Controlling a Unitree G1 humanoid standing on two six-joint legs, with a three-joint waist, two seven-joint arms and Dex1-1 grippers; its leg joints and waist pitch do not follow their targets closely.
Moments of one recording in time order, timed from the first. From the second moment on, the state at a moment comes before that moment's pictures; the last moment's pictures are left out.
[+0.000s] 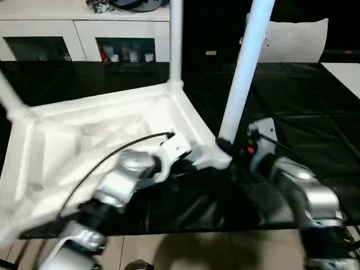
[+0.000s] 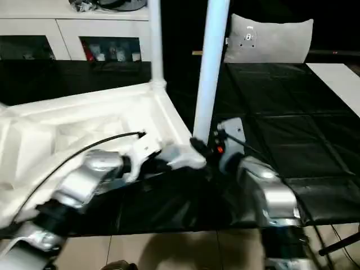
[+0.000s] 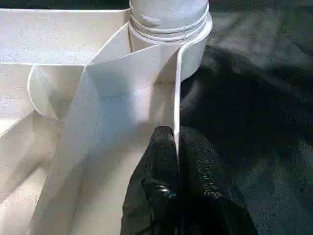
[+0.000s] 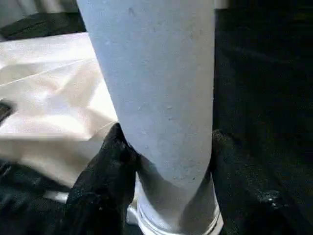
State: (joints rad) left arm -0.52 0.17 -0.32 0.32 0.08 0.46 -0.80; right arm -0.32 -0.19 -0.03 0.08 0.23 0.54 0.47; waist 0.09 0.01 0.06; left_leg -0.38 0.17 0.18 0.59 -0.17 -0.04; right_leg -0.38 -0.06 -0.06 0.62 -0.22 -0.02
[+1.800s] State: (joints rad) left arm -0.51 0.45 -0.43 0.38 0.00 -0.03 -1.32; right arm -0.30 -0.57 0.15 0.20 0.33 0.30 1.36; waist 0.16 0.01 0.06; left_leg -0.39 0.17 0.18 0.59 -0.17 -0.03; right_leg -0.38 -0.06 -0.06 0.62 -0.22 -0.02
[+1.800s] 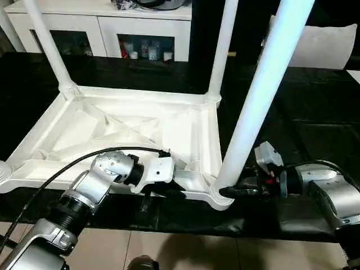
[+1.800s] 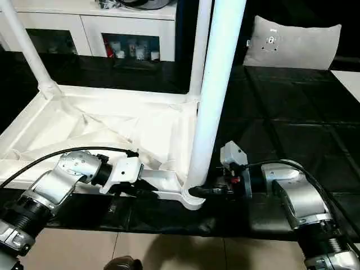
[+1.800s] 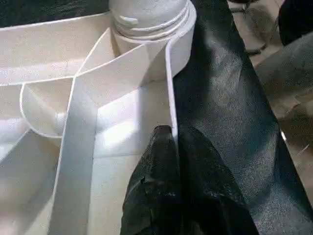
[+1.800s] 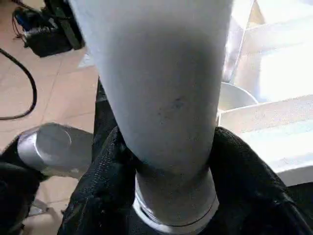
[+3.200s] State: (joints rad) left arm -0.50 0.35 -0.37 0.36 0.06 0.12 -1.06; right arm -0.33 -0.46 0.01 0.25 0.24 0.20 0.99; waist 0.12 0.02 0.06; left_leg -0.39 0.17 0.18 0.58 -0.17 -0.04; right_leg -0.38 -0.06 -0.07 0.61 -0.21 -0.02
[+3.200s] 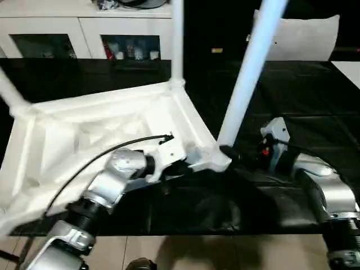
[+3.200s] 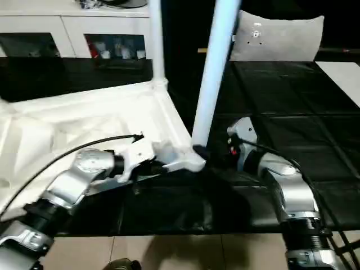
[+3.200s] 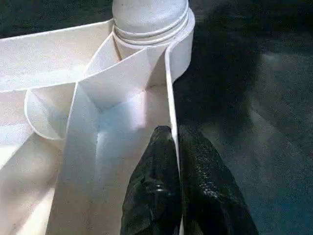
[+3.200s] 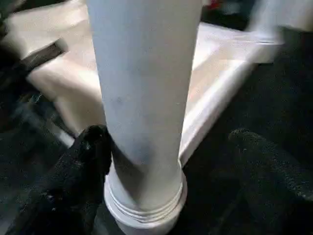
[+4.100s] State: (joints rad) left arm -0.51 0.45 -0.42 0.44 0.00 -0.11 -1.34; right arm -0.33 -0.57 0.13 0.28 0.32 0.23 1.45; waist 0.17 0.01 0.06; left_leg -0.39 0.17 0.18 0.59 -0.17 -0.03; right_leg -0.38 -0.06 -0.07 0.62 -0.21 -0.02
